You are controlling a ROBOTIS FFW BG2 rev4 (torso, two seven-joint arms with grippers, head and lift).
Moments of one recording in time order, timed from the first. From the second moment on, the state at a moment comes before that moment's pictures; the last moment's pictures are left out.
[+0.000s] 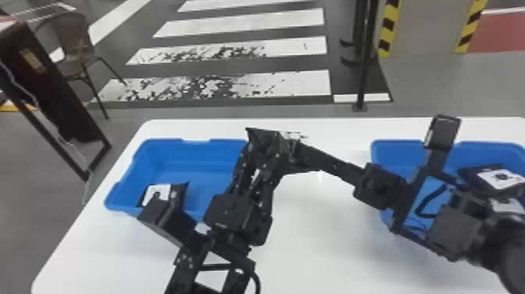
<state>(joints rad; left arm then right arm) 0.46 0.18 -0.26 -2.13 0.37 -0.19 -0.01 -0.09 -0.32 0.34 -1.80 -1.13 0.56 0.52</state>
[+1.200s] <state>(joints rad) 0.33 0.10 0.09 -1.80 -0.03 -0.34 0.11 -0.03 -0.32 0.22 -1.79 -0.86 0.44 0.52</state>
